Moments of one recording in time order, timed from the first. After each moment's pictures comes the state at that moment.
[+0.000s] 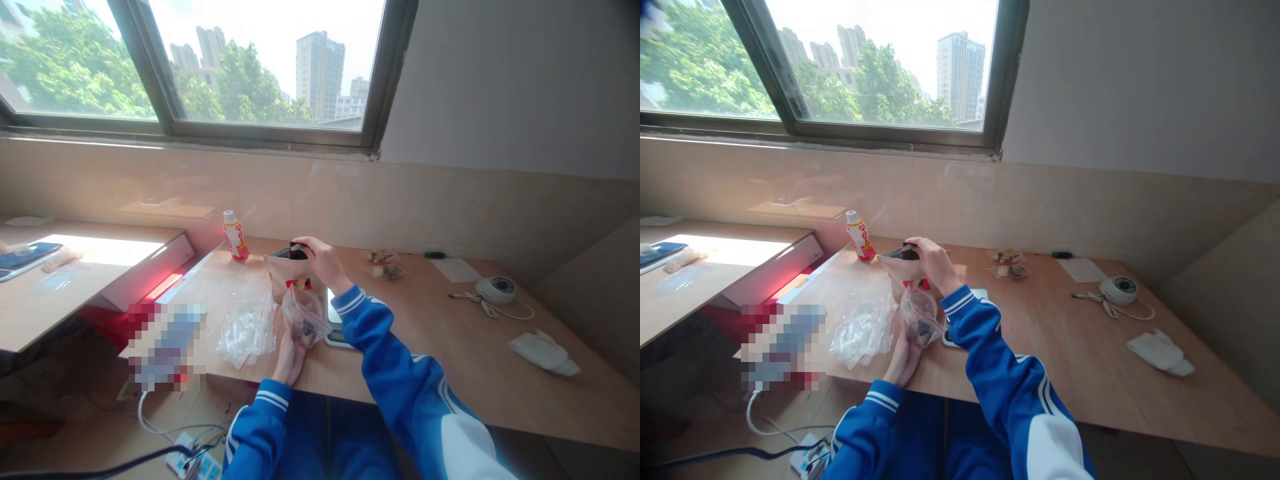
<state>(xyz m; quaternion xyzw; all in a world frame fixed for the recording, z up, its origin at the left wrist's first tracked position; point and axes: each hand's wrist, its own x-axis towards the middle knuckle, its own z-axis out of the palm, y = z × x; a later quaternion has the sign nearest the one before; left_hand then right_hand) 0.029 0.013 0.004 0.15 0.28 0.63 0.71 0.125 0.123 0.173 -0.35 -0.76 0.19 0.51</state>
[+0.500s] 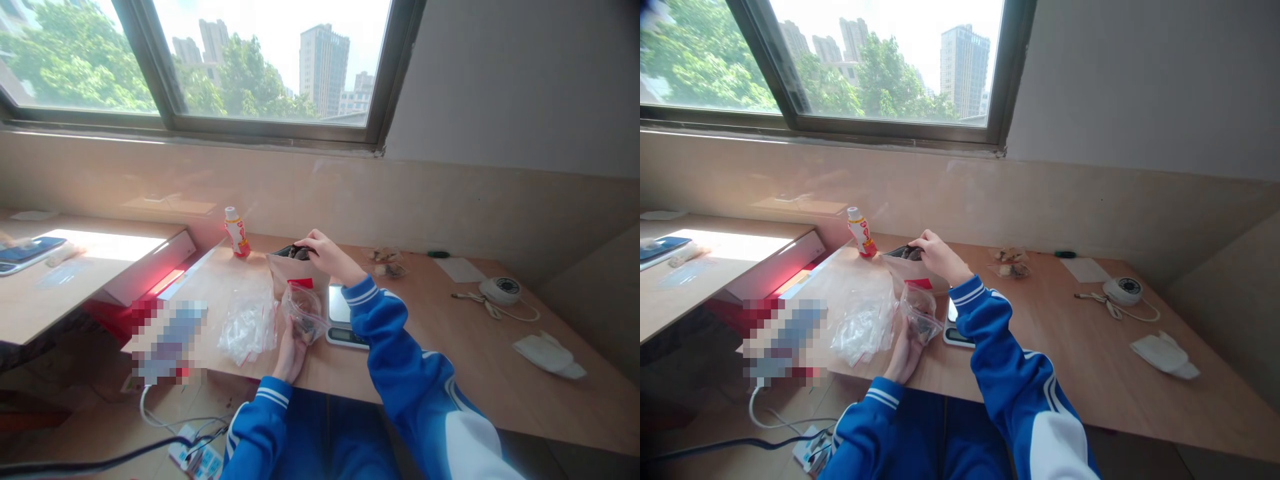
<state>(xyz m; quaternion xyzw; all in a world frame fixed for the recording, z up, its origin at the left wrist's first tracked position) 0.028 0.015 0.007 0.08 0.28 0.63 0.72 0.143 0.136 0.180 -0.31 -0.86 0.16 0.36</state>
